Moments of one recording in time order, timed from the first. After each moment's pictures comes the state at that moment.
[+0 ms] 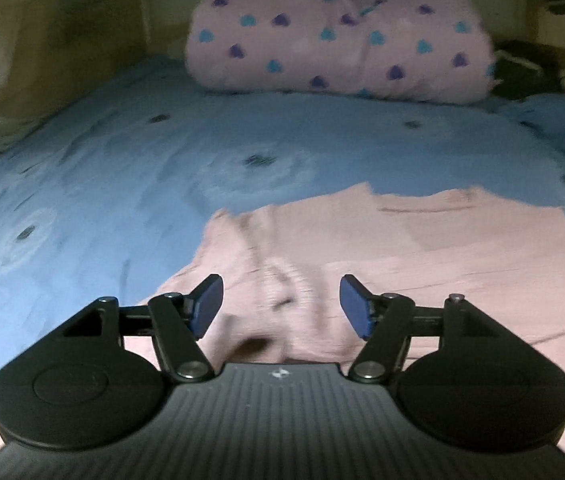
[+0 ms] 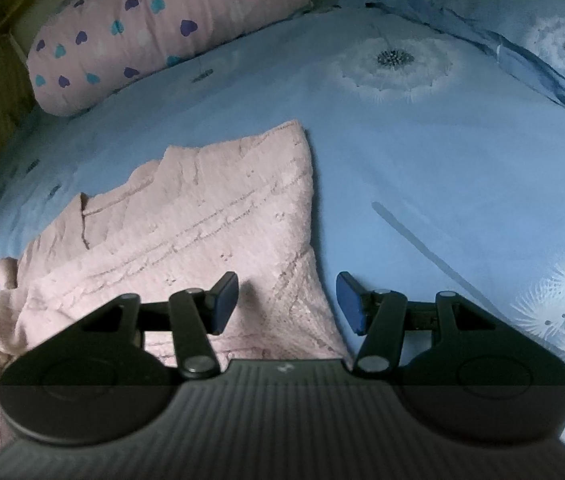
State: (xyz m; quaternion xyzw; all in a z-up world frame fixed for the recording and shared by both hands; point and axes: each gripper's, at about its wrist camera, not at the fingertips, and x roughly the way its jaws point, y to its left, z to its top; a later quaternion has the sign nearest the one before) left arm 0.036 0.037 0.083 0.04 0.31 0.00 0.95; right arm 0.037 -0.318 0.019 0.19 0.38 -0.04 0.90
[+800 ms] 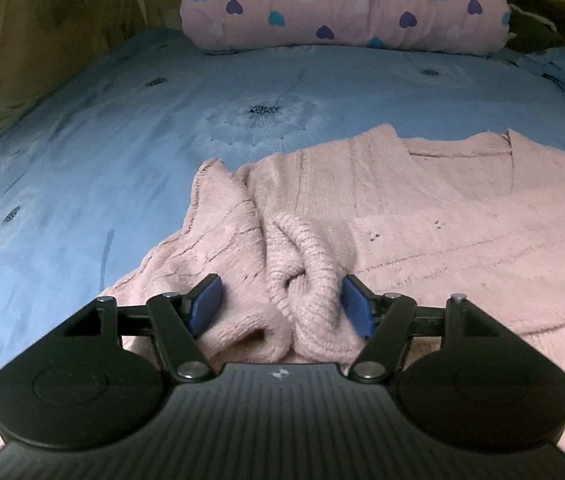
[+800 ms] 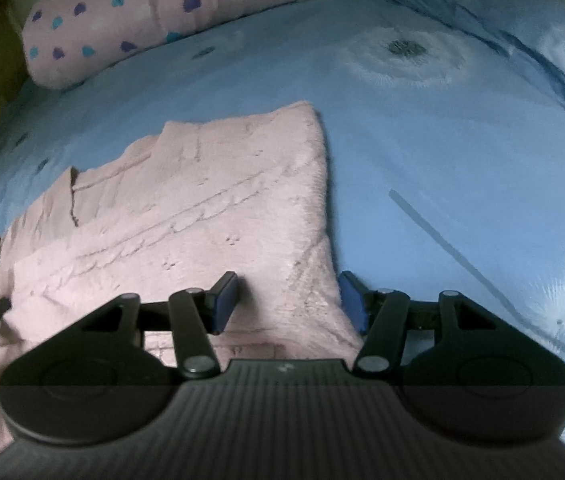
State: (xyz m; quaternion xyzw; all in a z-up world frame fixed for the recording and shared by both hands) left arm 0.077 0.043 0.035 0.07 0.37 0.02 0.93; right arm 0.049 -0.296 0.014 0.14 0.41 -0.05 0.90
